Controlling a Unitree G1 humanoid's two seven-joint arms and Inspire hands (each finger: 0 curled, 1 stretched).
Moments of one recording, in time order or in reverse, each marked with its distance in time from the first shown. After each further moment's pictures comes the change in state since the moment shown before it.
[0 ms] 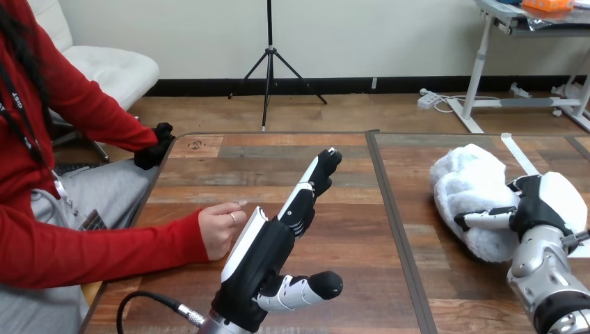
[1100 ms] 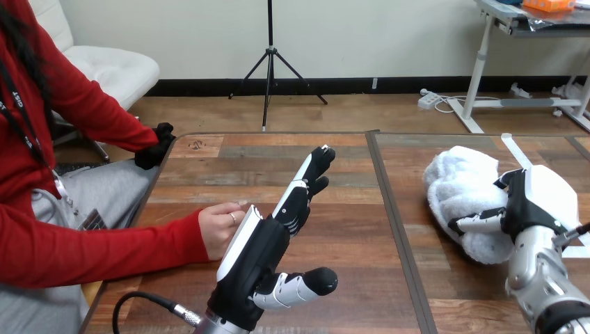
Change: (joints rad) left arm 0.003 0.008 0.003 -0.006 0.002 0.000 0.025; right arm 0.033 -0.007 0.073 -0.002 -0.071 -0.098 -0.041
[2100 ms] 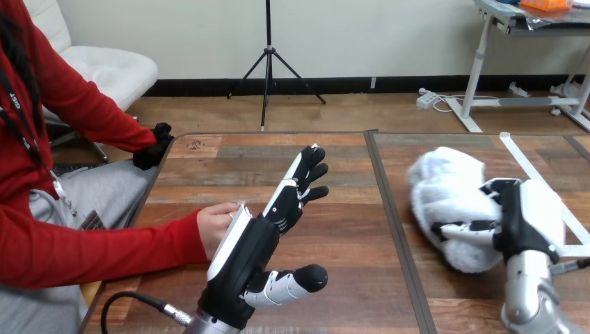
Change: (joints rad) left arm 0.000 0.033 0.004 -0.003 0.017 -0.001 0.037; right arm 0.130 0.019 -0.071 -0.029 0.056 -0.315 -0.065
